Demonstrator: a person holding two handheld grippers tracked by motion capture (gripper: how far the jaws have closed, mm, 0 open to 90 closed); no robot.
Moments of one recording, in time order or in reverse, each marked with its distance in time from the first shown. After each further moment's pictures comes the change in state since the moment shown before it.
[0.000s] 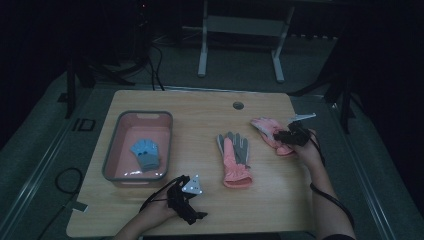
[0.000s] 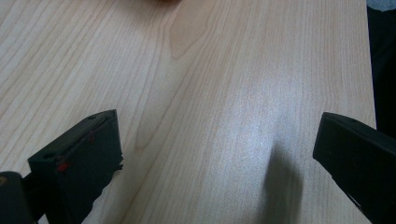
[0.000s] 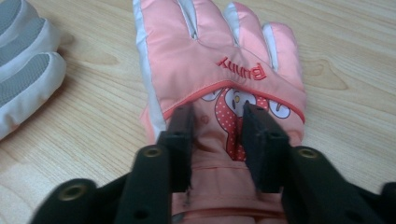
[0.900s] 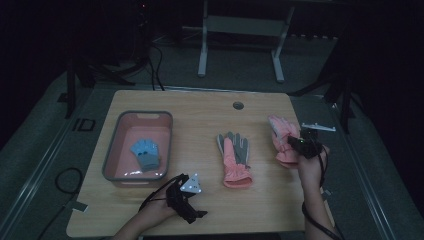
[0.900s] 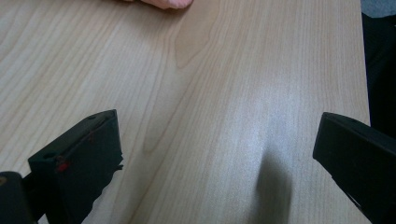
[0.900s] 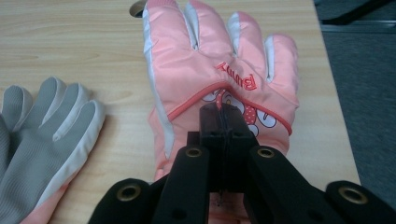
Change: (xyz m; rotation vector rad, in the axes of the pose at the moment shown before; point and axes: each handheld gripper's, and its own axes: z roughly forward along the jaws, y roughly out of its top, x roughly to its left) left arm 0.000 0.003 -0.006 -0.030 0.012 0.000; right arm 0.066 -0.016 -0.079 -0.137 -0.259 0.349
